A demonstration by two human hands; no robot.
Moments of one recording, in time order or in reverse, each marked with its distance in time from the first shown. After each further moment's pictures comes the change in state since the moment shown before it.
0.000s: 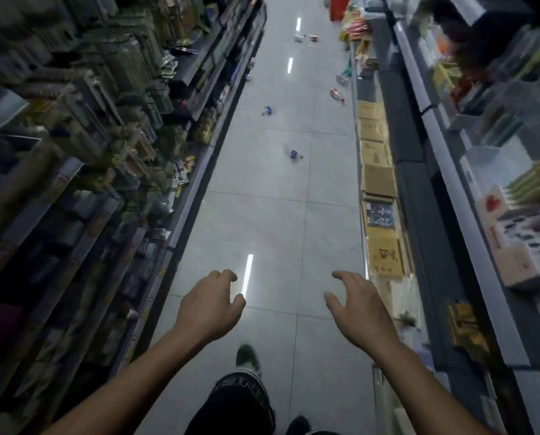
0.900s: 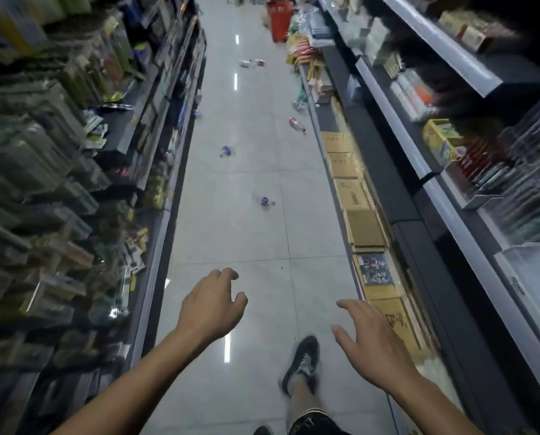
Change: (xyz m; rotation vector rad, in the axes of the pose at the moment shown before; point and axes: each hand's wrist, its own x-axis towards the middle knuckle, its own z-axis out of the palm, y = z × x) left_hand 0.463 0.026 -0.110 -0.008 -0.023 0.148; right_hand 0.365 -0.067 -0.051 -0.105 0.028 0.066
